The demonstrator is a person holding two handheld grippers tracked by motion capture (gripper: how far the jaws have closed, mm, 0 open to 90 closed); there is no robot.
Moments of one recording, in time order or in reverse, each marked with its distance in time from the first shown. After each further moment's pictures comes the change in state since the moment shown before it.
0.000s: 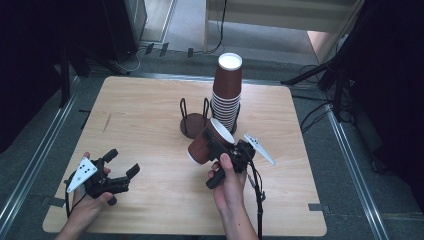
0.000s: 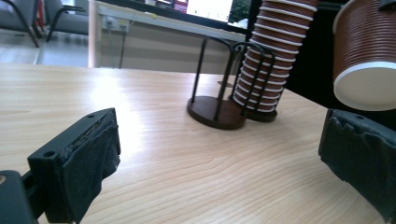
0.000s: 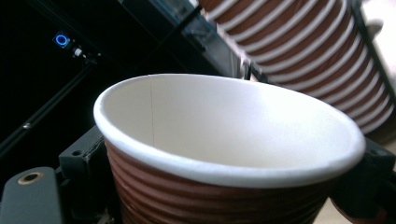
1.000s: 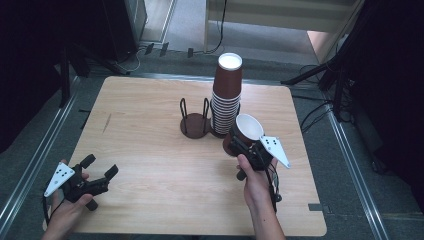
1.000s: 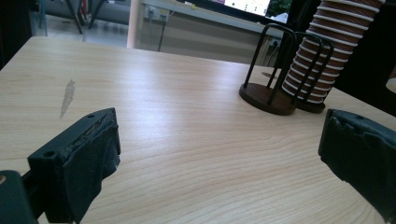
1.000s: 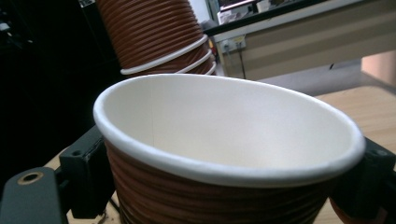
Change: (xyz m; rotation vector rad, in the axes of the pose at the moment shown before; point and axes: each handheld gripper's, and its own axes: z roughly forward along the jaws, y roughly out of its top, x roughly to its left) left arm 0.040 -0.010 -0.033 0.032 0.129 -0.041; right arm -0.045 0.027 -0.010 -0.196 -0.192 -0.428
